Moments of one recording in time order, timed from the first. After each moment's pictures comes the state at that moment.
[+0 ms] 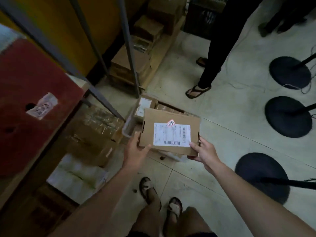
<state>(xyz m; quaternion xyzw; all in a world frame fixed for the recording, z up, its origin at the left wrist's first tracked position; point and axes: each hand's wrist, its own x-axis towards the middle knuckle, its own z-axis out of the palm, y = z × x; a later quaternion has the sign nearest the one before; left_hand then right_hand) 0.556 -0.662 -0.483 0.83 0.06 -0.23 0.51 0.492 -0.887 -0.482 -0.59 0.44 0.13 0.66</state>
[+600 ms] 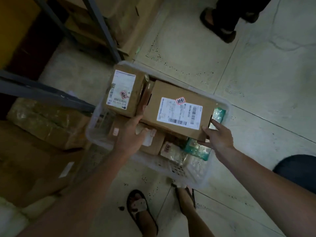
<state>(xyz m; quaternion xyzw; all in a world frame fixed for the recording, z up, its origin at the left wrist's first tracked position) 0.700 -0.745 -0.762 0.89 0.01 -0.28 0.35 0.627 -0.977 -0.780 -0.55 0.56 0.09 0.62</state>
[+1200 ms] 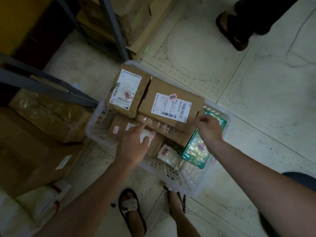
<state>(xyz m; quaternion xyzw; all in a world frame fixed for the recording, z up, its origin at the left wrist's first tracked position) 0.684 -0.754 -0.749 0.92 0.02 -0.28 0.27 0.681 -0.969 -0.773 -0.75 0.45 0.14 0.46</state>
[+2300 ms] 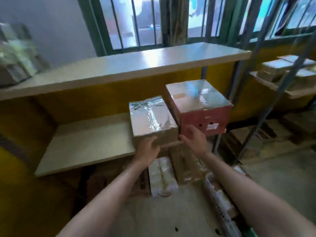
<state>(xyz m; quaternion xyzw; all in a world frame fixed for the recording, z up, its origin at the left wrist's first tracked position) 0.338 -0.433 -0.223 0.89 0.25 0.11 0.35 0.464 -0.576 -0.228 -0.86 -0.28 0.03 0.43</state>
